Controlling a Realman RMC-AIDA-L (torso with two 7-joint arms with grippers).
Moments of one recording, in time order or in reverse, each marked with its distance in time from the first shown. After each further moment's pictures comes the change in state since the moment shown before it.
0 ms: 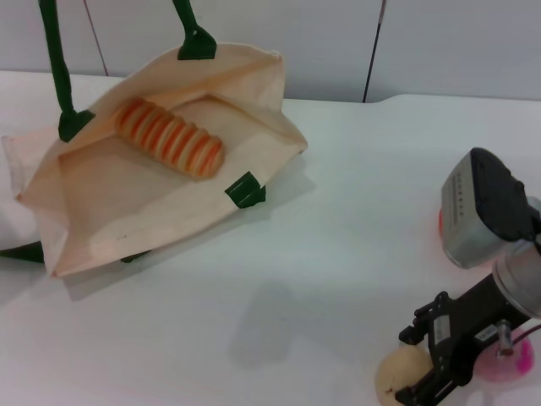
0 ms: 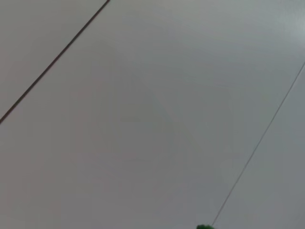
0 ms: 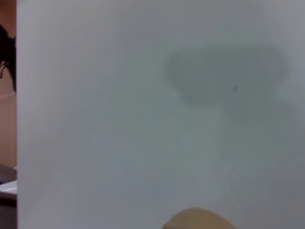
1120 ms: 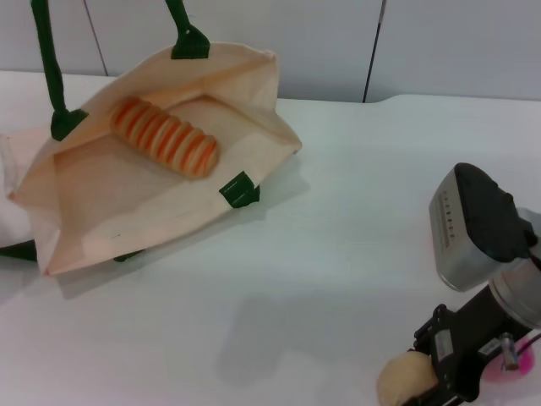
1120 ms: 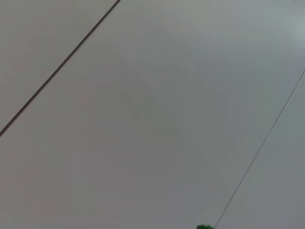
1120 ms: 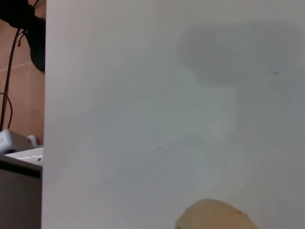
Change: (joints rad) left arm 0.006 0.009 -0.001 0.000 -0.003 -0.001 -0.008; right arm 0.000 0.004 -0.058 -0.061 -0.018 0.056 0.004
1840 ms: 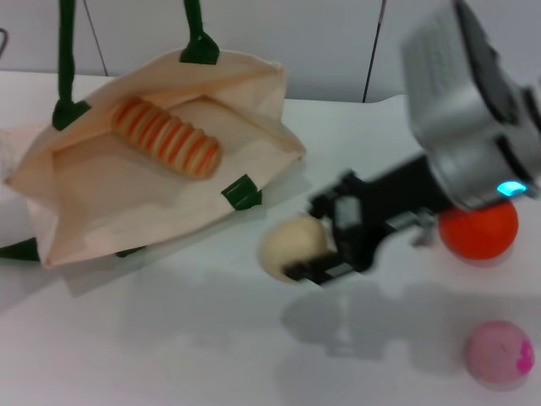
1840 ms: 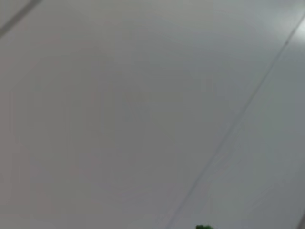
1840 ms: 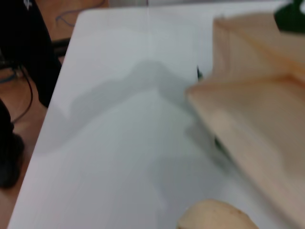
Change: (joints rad) left arm -0.058 -0.011 0.016 -0.044 0.018 -0.043 0.004; right arm 0.130 0.000 0.111 -0.063 0.272 -0.144 -0.084
